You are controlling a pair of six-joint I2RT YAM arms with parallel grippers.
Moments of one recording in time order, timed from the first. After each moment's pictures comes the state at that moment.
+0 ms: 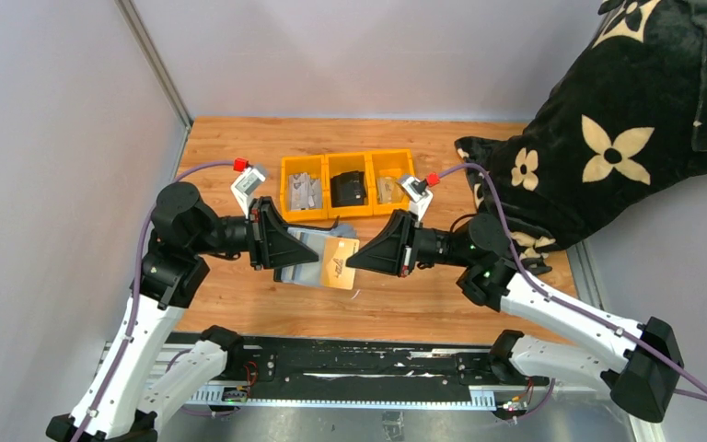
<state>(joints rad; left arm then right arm) -0.35 0.75 1.01 -0.32 1.12 -0.61 0.89 1.00 0.73 0.62 -0.66 1.03</state>
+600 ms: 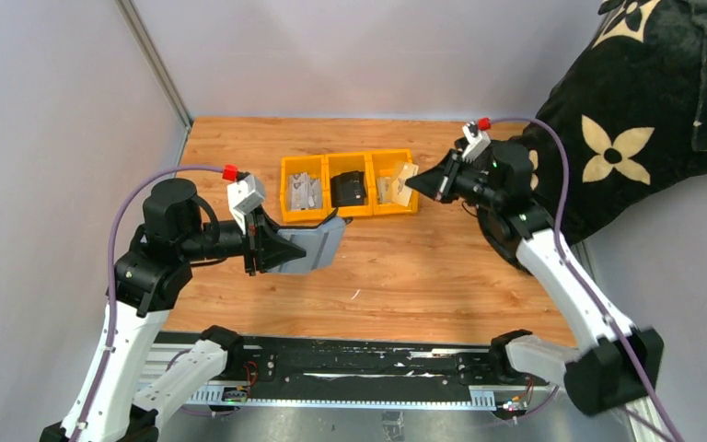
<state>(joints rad) -0.35 0.77 1.19 -0.72 0.96 -0.08 0.33 1.04 0.94 -0.02 -0.63 0.68</state>
